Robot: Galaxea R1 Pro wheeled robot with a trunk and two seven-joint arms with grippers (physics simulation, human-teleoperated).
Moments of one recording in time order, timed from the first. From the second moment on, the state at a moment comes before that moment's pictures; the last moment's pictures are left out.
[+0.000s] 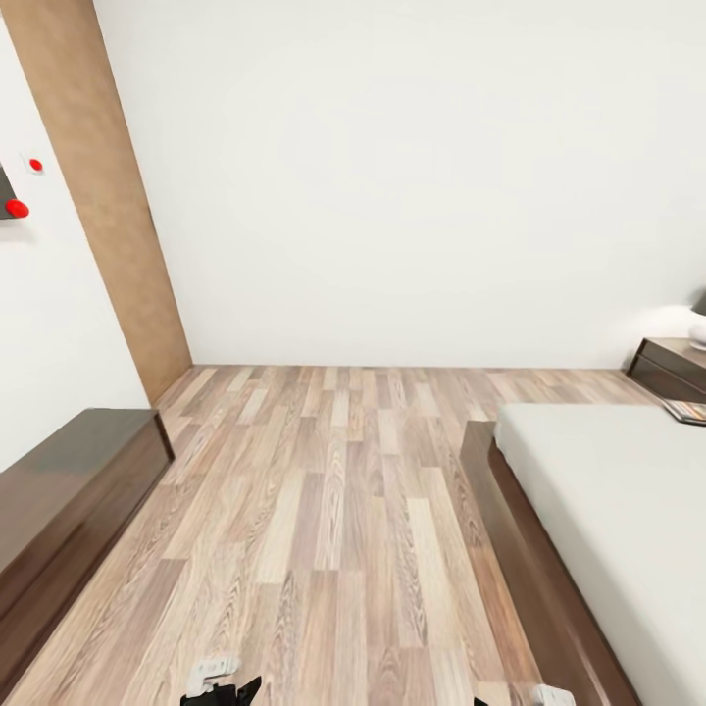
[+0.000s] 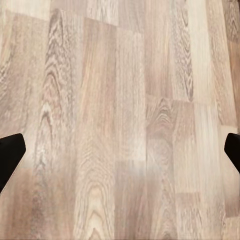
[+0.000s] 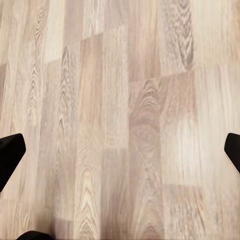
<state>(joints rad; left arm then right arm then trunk) -0.46 0.09 0.42 -0.02 -0.16 -0.23 -0.48 -0.23 -0.19 -0.08 -0.38 -0.32 0.00 0.63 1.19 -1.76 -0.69</state>
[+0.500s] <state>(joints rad) -0.46 0.09 0.42 -0.02 -0.16 -0.22 -0.48 -0.23 -0.19 -0.08 -0.38 -0.32 0.00 0.64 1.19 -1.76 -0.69</state>
